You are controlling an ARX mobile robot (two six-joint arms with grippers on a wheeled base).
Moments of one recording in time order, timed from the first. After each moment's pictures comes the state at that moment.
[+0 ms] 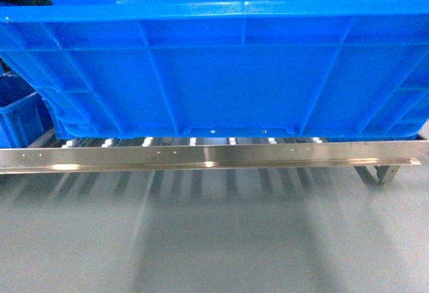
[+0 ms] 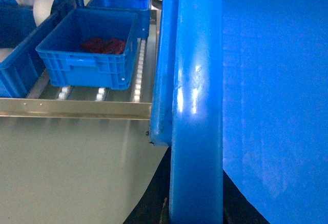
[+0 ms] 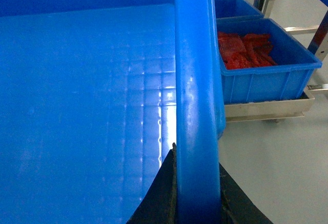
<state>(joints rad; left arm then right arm) -0.19 1.44 1.01 0.10 -0.13 -0.12 0.18 1.37 0.97 0.11 0.11 0.14</state>
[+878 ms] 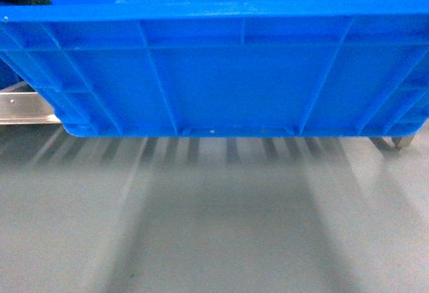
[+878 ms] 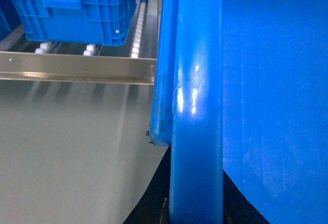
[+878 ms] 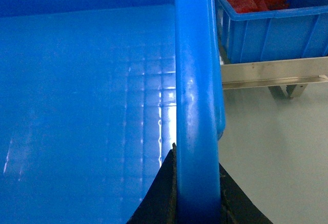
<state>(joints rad) -0.19 1.44 1.01 0.10 -0.13 -0.12 0.18 1.37 0.97 0.11 0.11 0.14</state>
